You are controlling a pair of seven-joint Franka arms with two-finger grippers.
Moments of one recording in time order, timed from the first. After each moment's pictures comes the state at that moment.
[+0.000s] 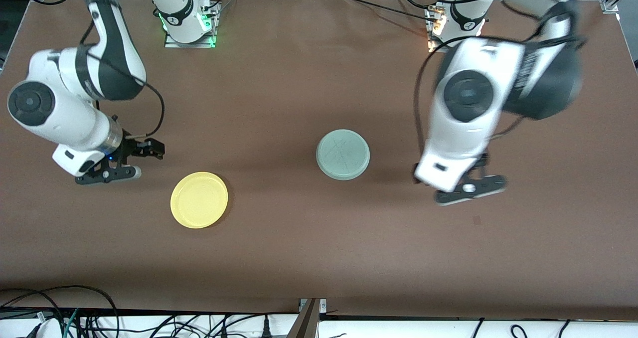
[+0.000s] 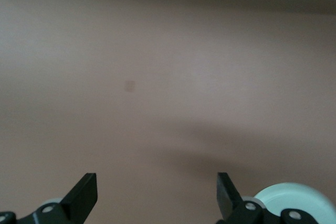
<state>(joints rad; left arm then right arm) -0.40 0.56 0.07 -1.05 0.21 1.53 -0.50 0.13 0.34 -0.03 -1.73 -0.04 2.02 -0.06</state>
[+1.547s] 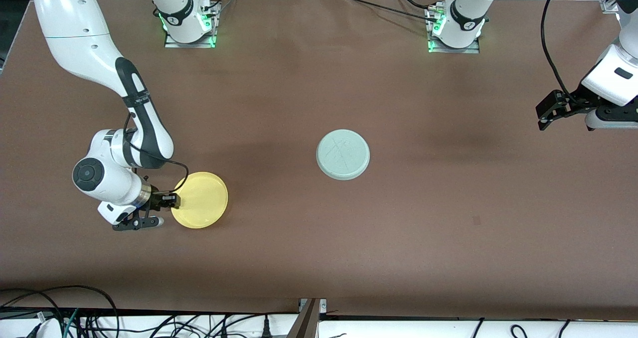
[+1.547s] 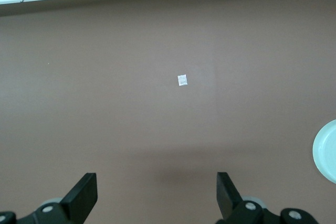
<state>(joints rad) -0.03 -0.01 -0.02 -1.69 0.11 1.80 -0.02 0.08 0.75 -0.02 -1.58 0.04 2.38 -0.09</state>
